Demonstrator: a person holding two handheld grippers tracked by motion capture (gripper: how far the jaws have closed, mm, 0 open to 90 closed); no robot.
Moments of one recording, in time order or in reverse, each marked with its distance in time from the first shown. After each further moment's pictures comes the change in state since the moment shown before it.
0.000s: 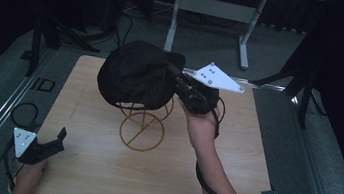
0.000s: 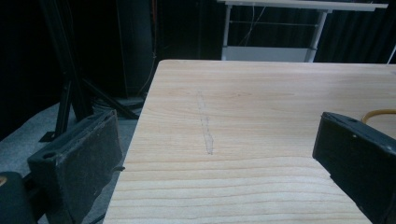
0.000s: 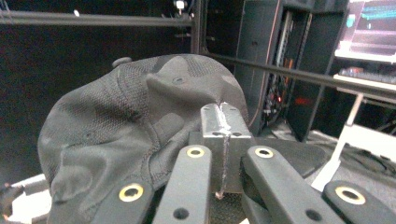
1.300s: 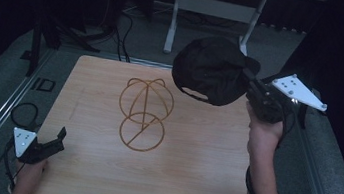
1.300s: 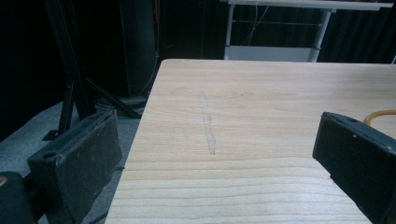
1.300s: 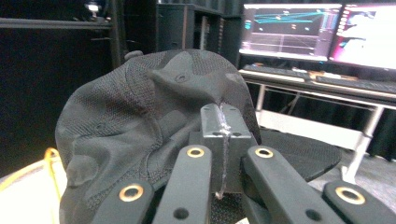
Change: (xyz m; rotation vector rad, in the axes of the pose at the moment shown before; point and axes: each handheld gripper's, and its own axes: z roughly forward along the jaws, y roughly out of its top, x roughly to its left) left arm 0.000 0.000 0.000 0.004 0.013 0.002; right arm -0.092 0.003 -0.098 -0.026 -0.283 0.027
